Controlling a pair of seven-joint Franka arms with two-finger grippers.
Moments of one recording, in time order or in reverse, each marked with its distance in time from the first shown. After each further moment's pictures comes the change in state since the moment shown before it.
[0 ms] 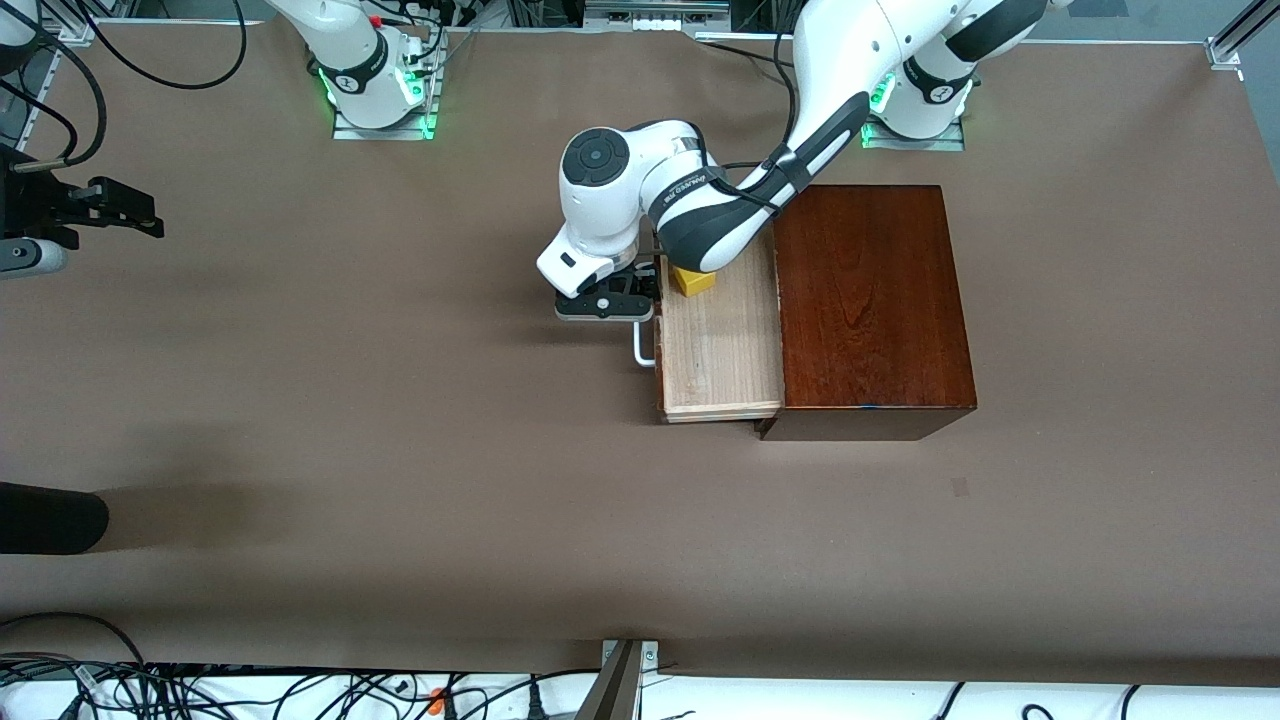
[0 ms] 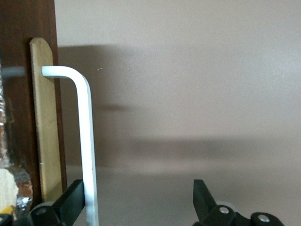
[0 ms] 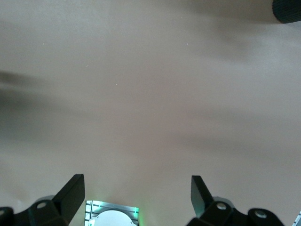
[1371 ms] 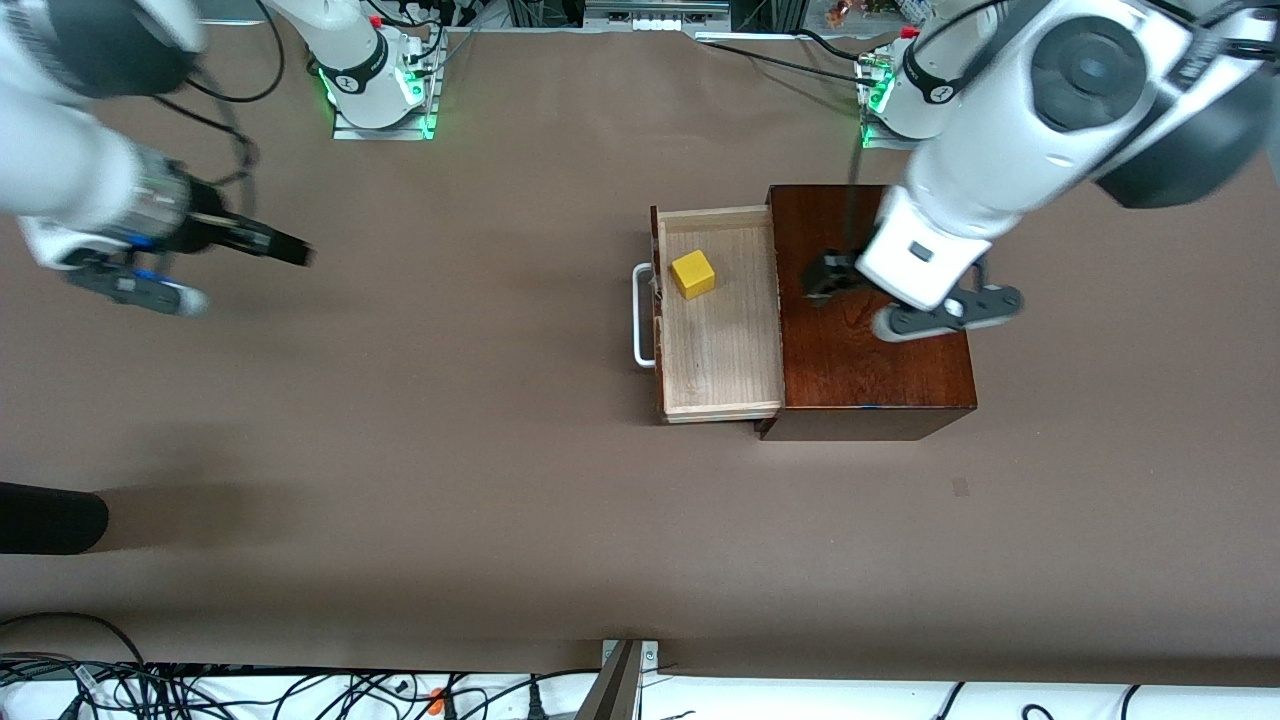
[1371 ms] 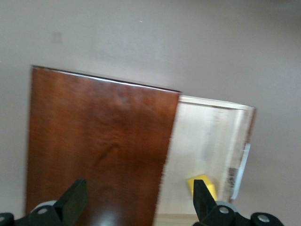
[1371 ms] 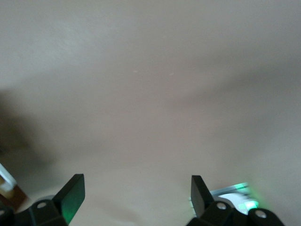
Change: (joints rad) left arm 0.869 -0.312 -0.488 0.032 -0.135 -0.538 0.340; right arm 0.258 0.090 0.047 -0.001 0.160 0.065 0.894
